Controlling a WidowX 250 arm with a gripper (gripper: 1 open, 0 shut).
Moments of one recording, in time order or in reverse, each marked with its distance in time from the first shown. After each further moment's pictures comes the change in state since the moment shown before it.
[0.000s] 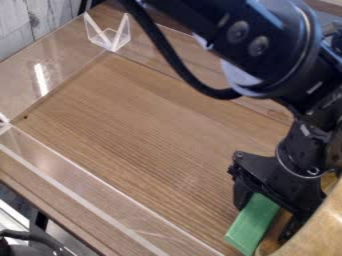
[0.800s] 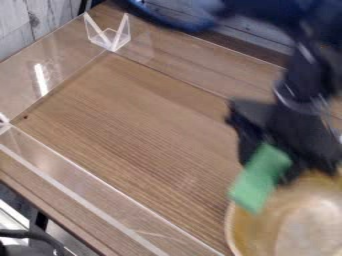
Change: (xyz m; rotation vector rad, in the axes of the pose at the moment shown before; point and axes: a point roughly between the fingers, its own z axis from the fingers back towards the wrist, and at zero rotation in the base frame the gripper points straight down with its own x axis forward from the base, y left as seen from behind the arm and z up) arm 0.024 0.052 0.071 0.019 -0.070 0.121
